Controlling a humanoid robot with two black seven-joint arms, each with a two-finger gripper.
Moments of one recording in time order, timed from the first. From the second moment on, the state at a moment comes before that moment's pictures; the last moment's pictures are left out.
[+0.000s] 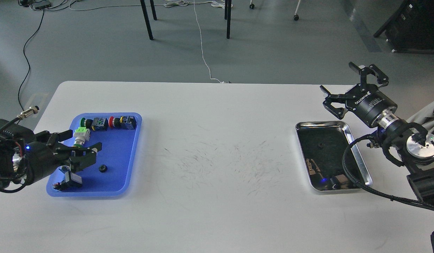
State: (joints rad) left arm -0.37 1.15 -0.53 -1.64 1.79 0.01 -0.03; right arm 0.56 -0.42 1.07 0.76 0.30 0.49 -0.27
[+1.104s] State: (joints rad) left arm -0.37 0.87 -0.46 -1.29 1.95 0.01 -0.12; right arm 0.54 -0.43 1.07 0.80 0.30 0.49 -0.27
